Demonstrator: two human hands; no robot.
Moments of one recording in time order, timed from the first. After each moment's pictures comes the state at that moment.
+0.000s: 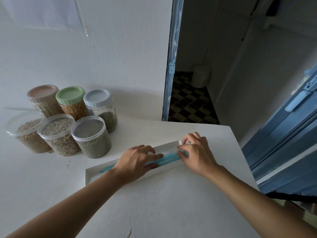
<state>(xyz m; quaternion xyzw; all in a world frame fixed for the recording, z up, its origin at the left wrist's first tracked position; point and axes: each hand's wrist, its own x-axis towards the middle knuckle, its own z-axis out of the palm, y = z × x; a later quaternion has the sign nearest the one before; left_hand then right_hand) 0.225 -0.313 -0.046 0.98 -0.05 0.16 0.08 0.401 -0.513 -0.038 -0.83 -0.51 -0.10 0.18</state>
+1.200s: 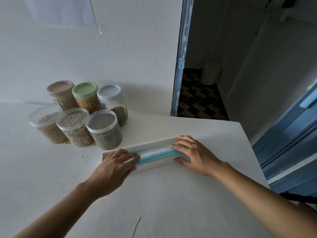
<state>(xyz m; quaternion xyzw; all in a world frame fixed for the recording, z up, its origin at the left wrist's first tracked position) 0.122 -0.285 -0.055 0.99 0.02 0.14 0.04 0.396 -0.508 -0.063 -0.74 -0.65 0.01 0.18</state>
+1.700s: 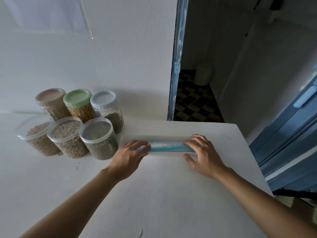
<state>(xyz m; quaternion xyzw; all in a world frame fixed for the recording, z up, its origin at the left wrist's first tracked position) 0.206 -0.262 -0.068 0.98 0.00 0.21 0.06 0.410 -0.516 -0.070 -0.83 -0.51 -0.05 0.22</state>
